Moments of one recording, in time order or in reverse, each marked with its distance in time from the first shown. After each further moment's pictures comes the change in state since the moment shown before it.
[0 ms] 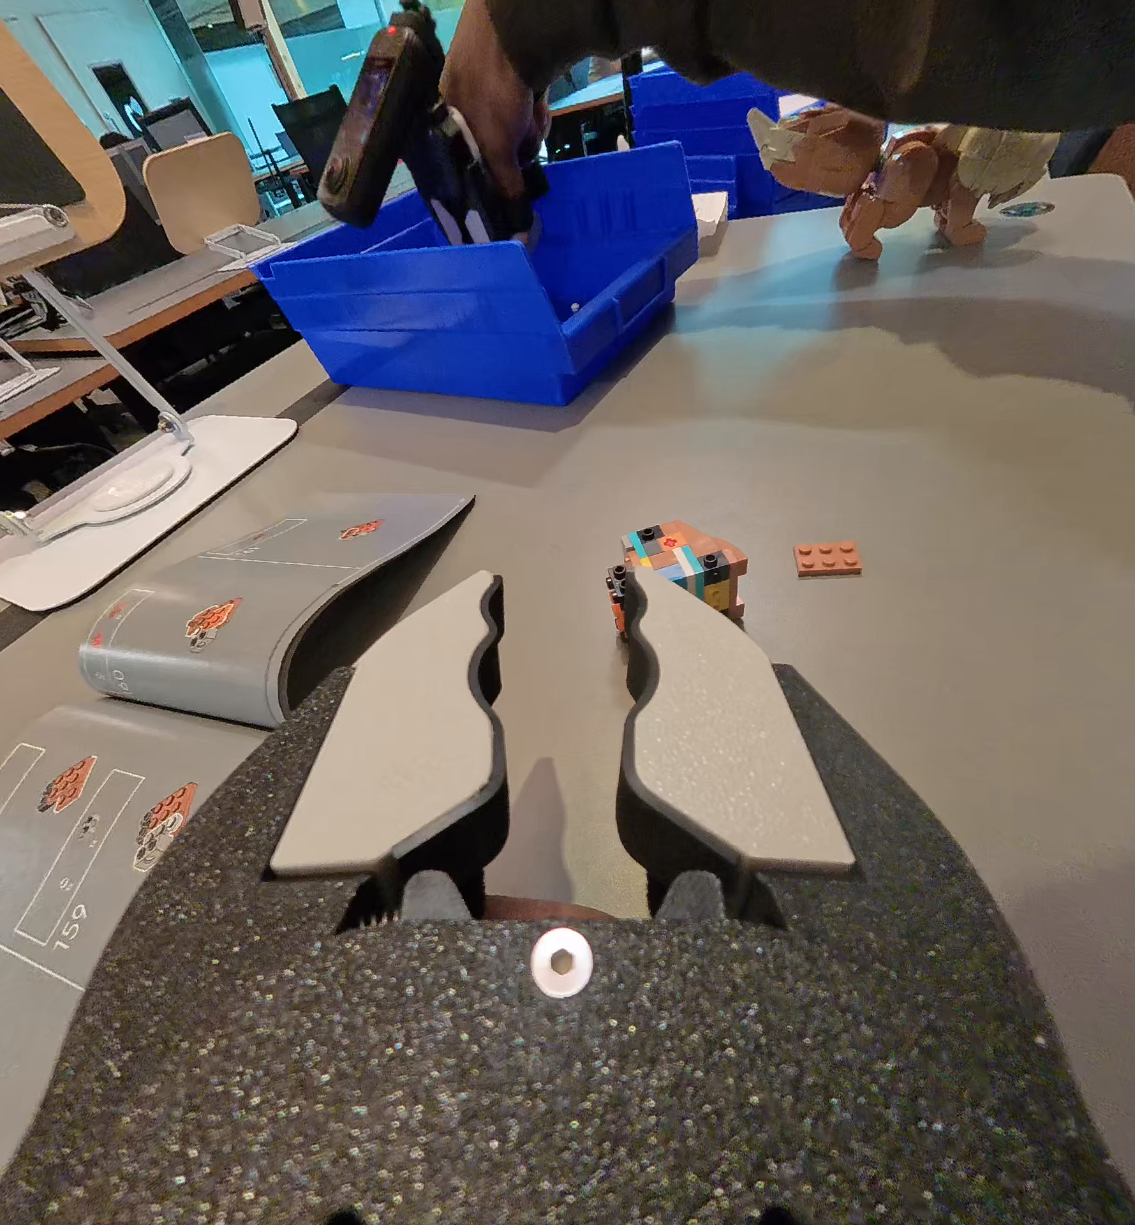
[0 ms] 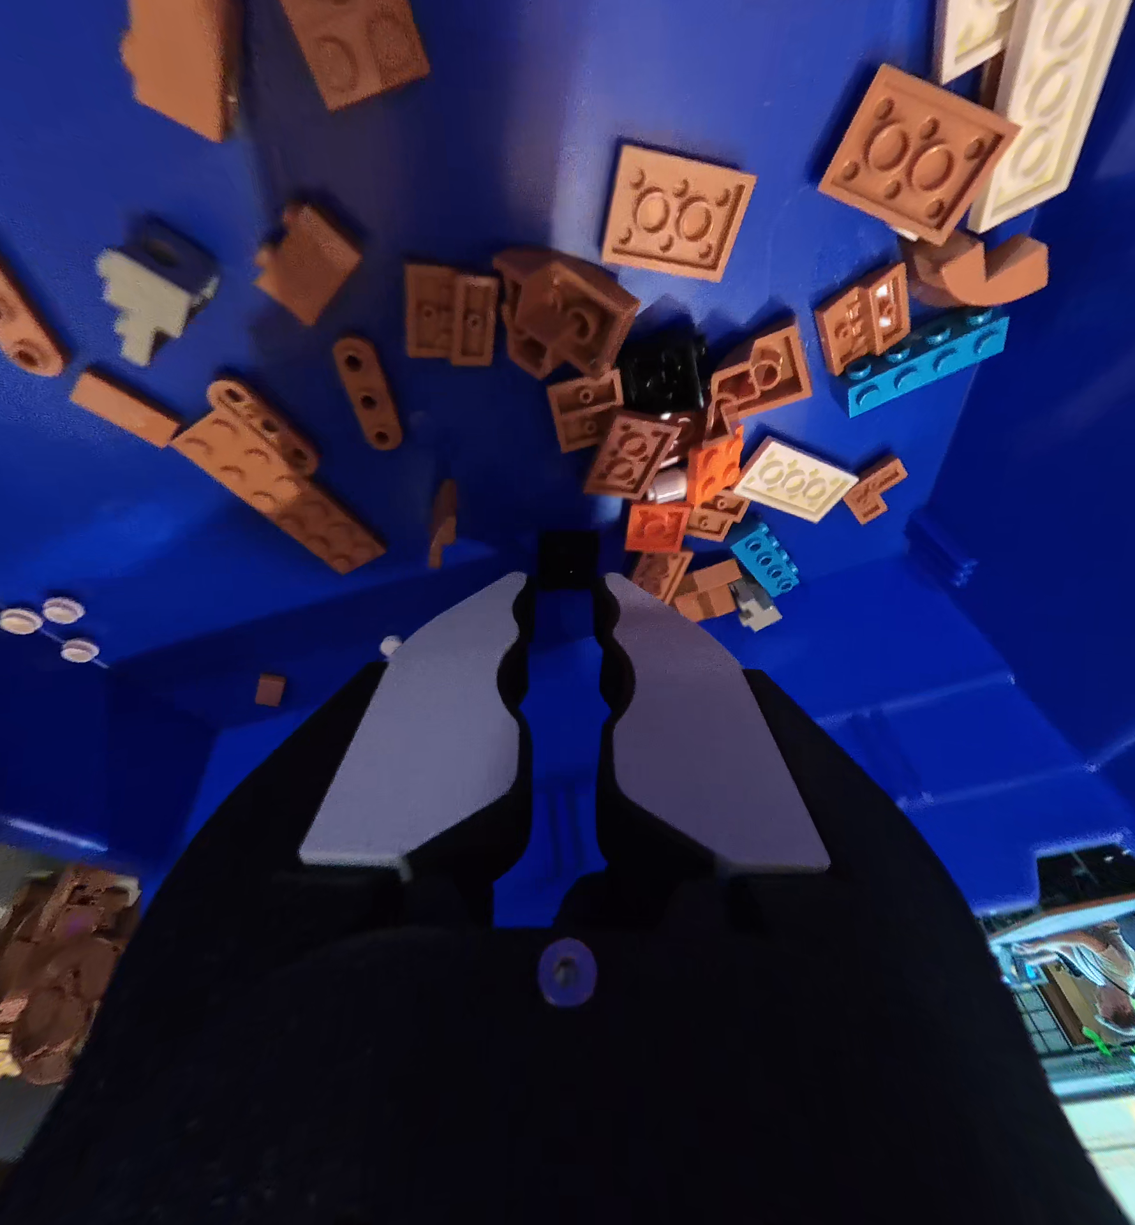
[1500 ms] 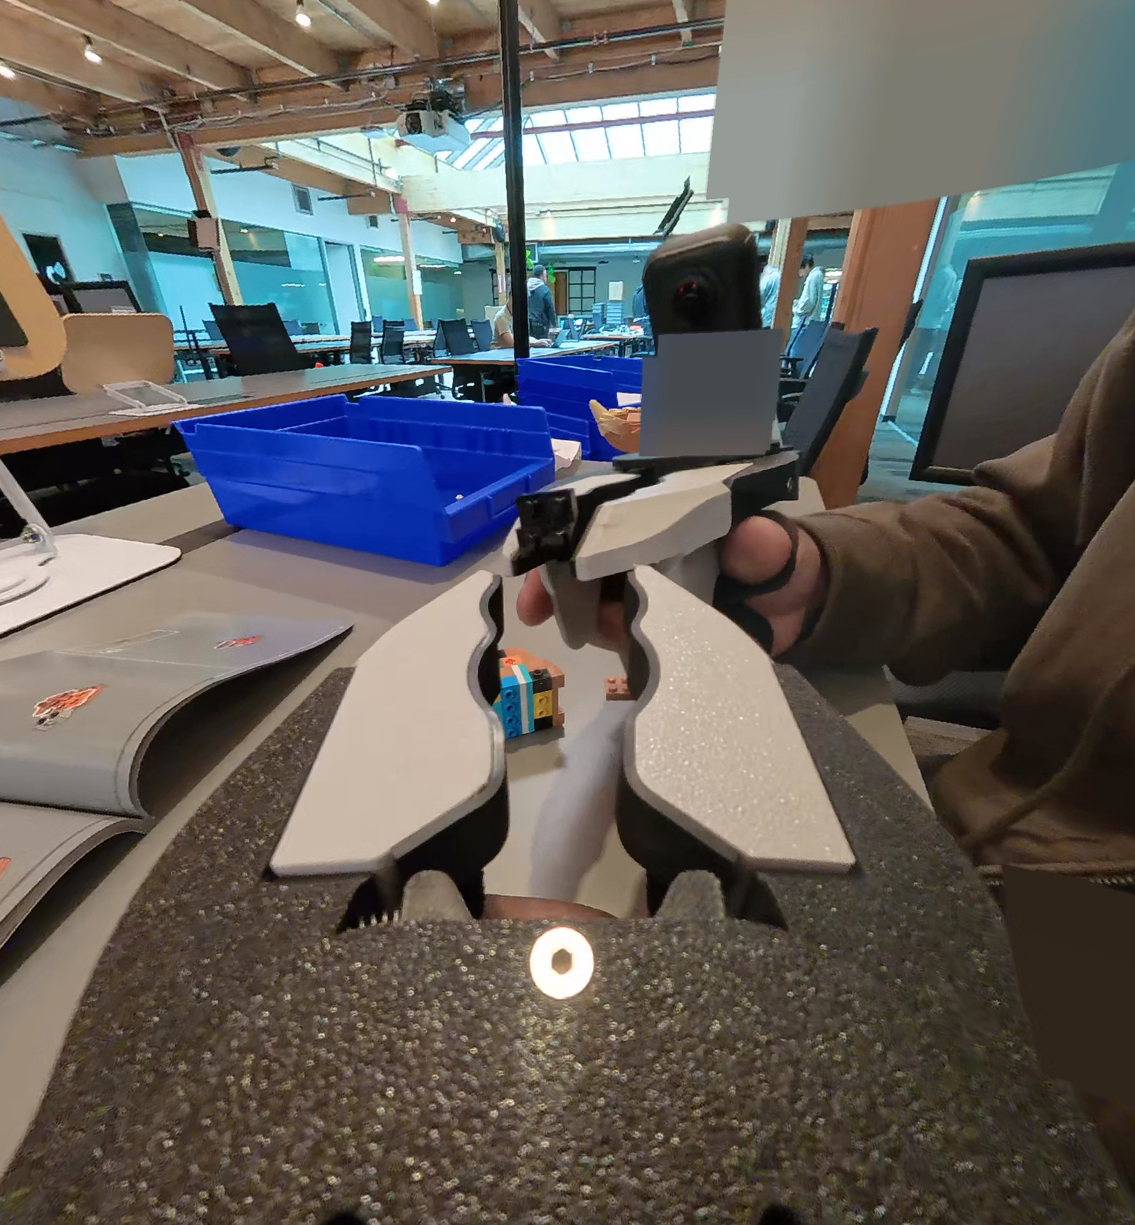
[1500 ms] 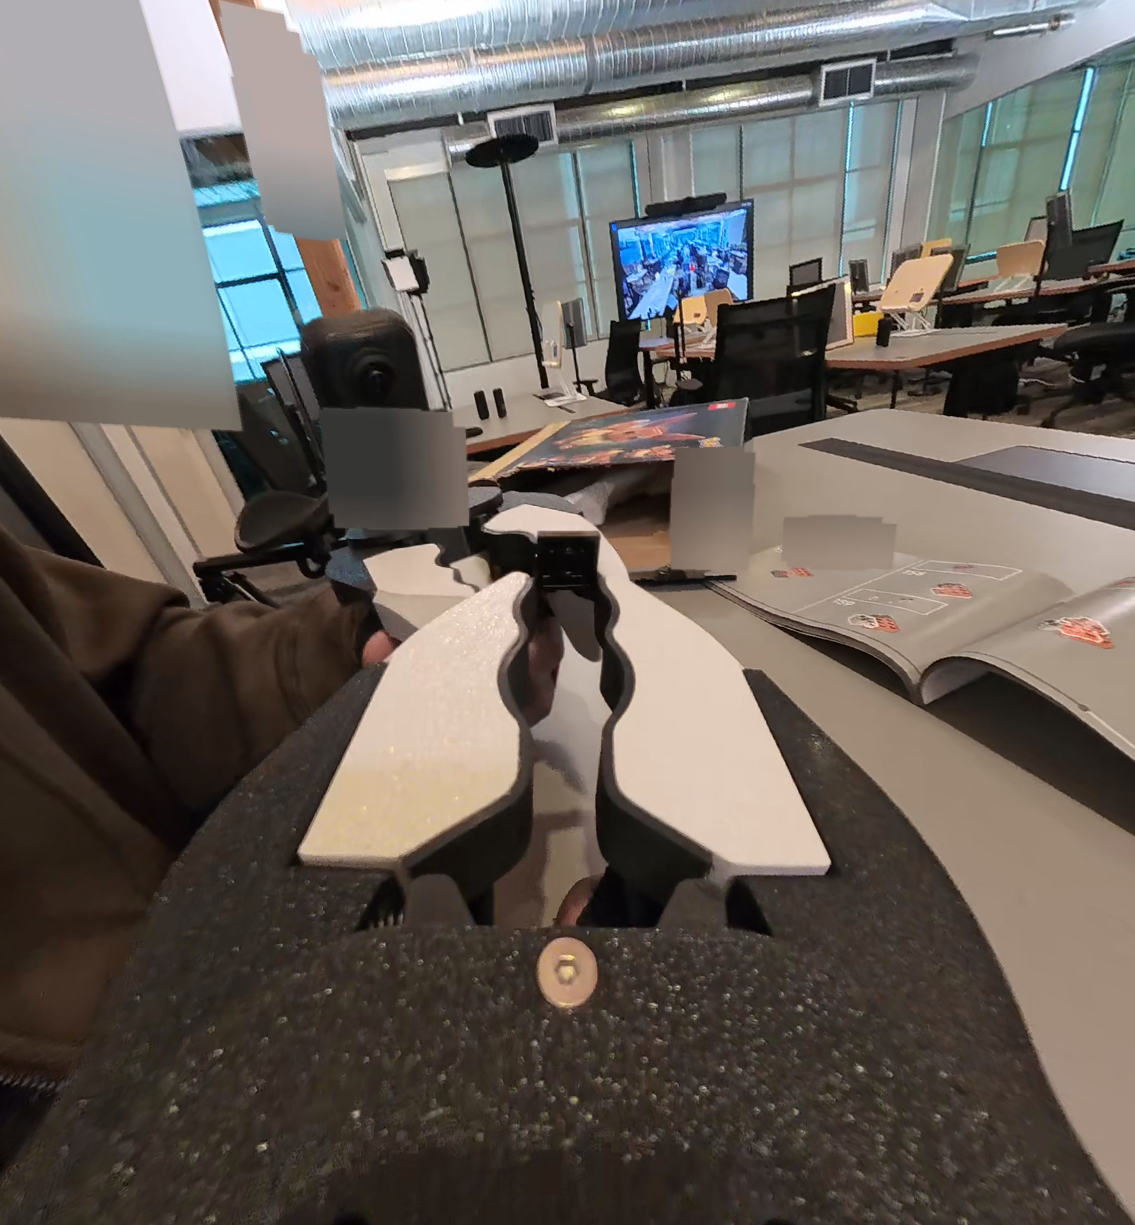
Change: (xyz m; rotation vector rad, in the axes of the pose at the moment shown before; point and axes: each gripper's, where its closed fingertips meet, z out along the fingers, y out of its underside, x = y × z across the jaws) left arm 0.038 -0.050 -0.054 0.333 0.172 -0.194; right arm -0.407 -0.208 -0.238 1.899 -0.376 0.125
